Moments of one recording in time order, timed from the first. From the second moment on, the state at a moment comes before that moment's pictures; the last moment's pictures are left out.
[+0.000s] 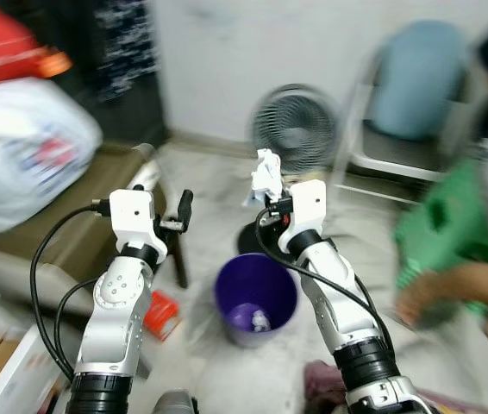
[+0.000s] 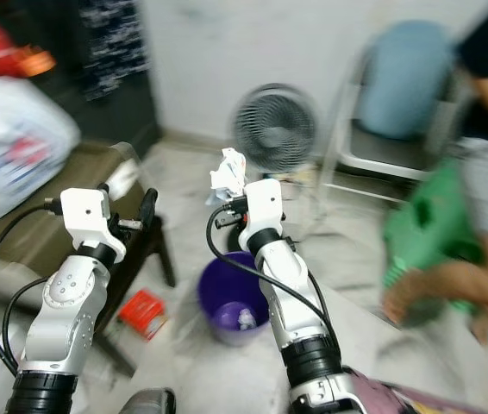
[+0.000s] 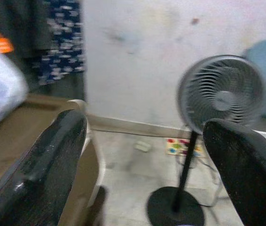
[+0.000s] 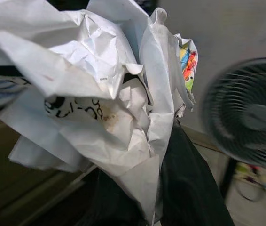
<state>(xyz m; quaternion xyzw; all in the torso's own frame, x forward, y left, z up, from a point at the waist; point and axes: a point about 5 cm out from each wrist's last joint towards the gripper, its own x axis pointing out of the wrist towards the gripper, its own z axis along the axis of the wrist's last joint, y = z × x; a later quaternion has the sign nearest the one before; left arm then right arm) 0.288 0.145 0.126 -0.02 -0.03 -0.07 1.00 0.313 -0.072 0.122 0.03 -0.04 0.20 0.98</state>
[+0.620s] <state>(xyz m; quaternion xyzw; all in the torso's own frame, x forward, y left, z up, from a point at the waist) 0.289 0.143 0.125 -0.02 -0.03 -0.07 1.00 0.315 -0.071 0.120 0.03 -0.03 0.19 0.98</state>
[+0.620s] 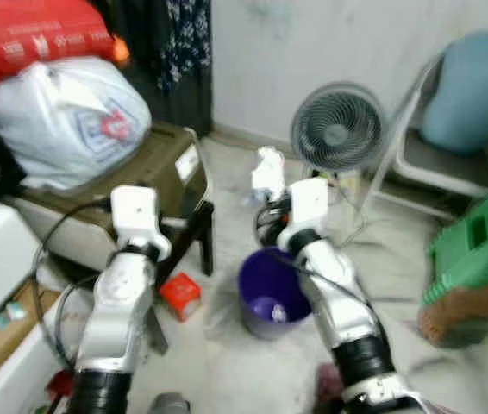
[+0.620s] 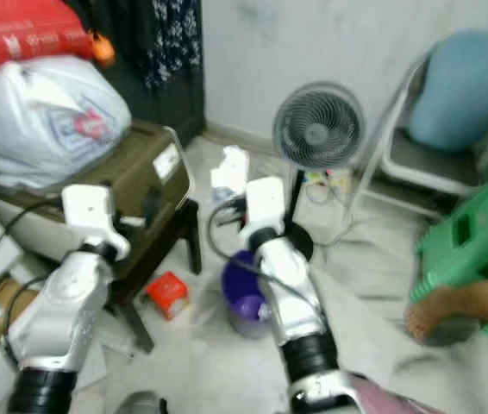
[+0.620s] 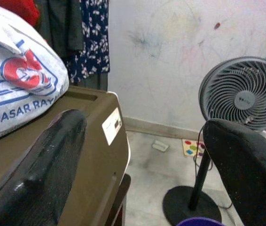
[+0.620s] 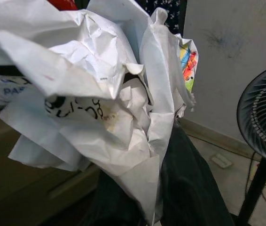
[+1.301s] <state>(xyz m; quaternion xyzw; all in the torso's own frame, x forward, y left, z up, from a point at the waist) 0.289 0.141 0.125 -0.02 -0.03 -0.08 1.00 0.318 -0.070 0.123 0.03 -0.04 0.19 0.98</state>
